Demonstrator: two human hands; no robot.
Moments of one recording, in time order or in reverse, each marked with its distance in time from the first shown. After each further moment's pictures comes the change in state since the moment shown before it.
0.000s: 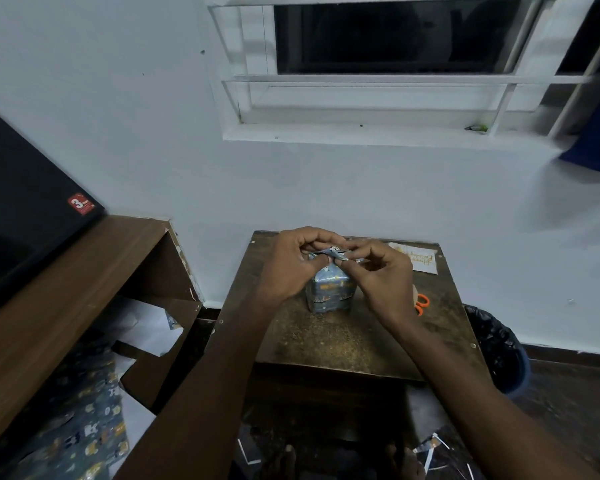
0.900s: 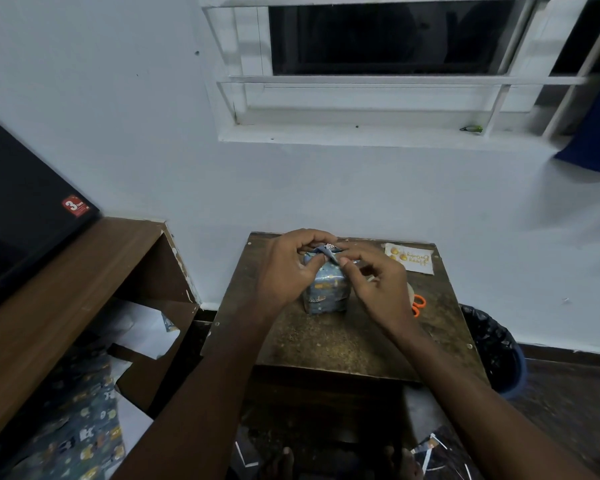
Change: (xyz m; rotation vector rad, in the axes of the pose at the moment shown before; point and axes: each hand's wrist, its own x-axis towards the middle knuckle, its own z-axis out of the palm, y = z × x) left_hand 0.000 -0.017 0.008 0.178 0.092 0.125; right_hand -0.004 0.003 -0.004 -0.148 -0.071 -0.101
